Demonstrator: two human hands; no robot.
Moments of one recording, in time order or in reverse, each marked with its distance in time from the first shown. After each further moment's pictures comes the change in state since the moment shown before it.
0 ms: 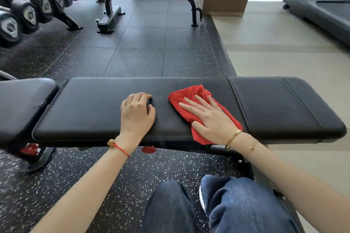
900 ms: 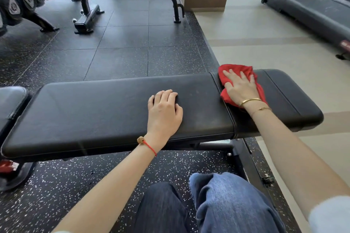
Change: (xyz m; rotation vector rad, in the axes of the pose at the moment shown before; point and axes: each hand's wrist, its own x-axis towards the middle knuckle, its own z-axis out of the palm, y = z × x) left_hand -0.003 0.091 0.048 -0.046 -0.117 0.183; right_hand 0.002 0.137 -0.027 0.038 0.086 0.747
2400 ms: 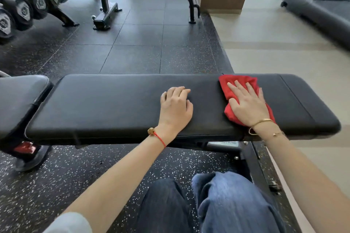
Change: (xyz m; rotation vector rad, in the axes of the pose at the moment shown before) left_hand 0.004 0.002 -0.008 -0.067 -0.018 -0.014; right_hand -0.053 -0.018 0.009 -0.113 0.008 -0.107
